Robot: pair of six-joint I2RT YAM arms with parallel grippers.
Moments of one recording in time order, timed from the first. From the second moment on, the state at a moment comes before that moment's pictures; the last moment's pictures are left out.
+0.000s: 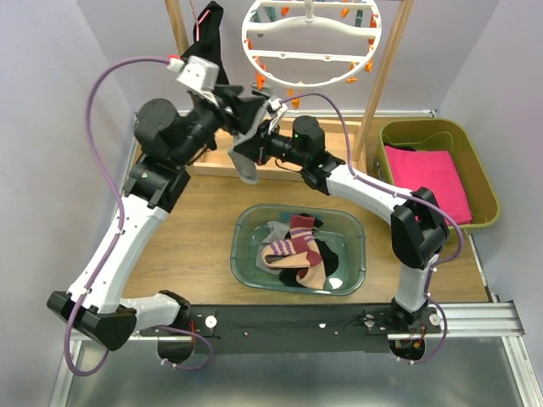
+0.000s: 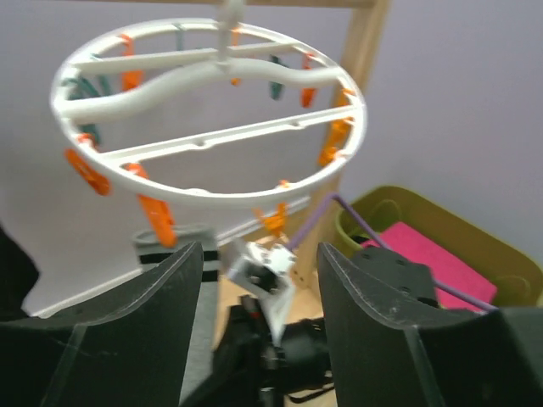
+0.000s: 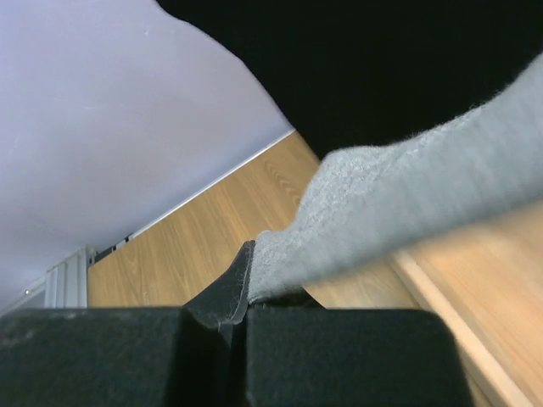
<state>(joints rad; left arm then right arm) -0.50 1.22 1.50 -0.05 0.23 -0.18 0.71 1.88 1.49 0.40 -0.44 0.34</state>
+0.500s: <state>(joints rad) -0.31 1.35 1.51 -0.02 0.33 -0.26 0.71 1.82 1.48 0.28 -0.51 0.34</state>
